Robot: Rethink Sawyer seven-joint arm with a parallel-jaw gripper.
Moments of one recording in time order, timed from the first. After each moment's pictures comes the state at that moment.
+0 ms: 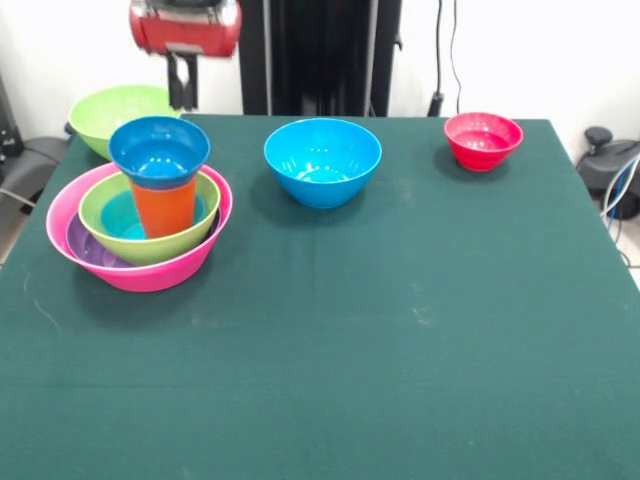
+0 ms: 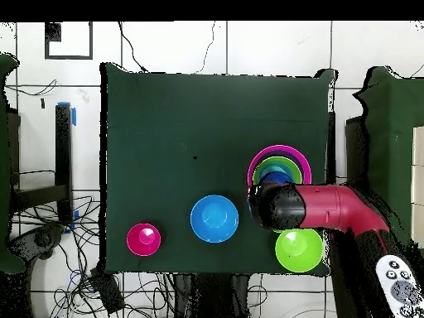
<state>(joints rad) -0.76 -0.90 0.39 1.86 -0.56 0.69 1.74</state>
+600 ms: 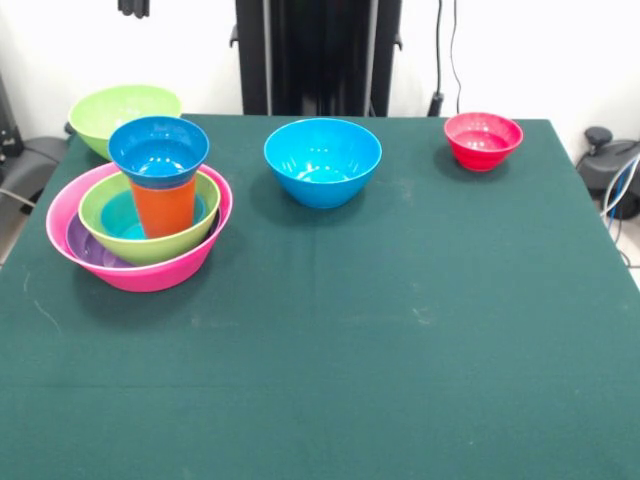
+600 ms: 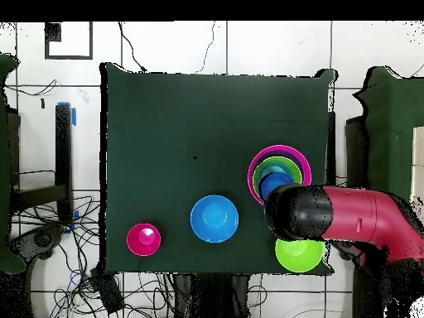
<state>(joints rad) -0.78 -1.07 0.39 1.84 -0.53 0.93 1.74</state>
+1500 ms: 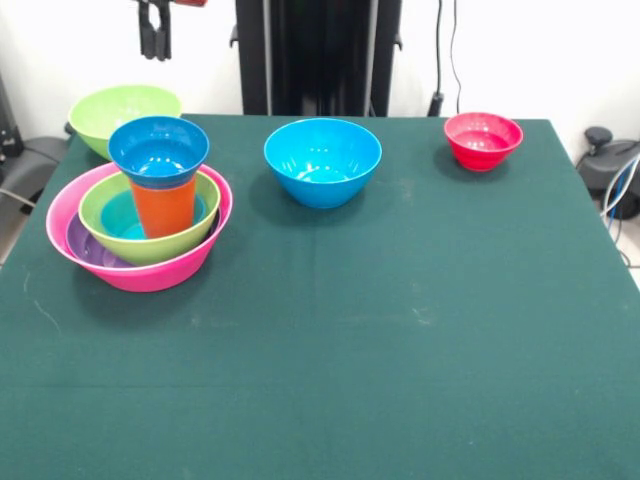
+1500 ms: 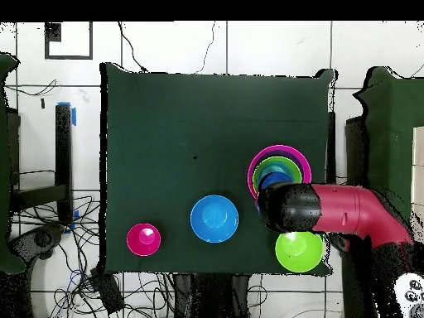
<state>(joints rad) -0.77 -0.97 0.39 1.85 -0.52 0.81 1.74</state>
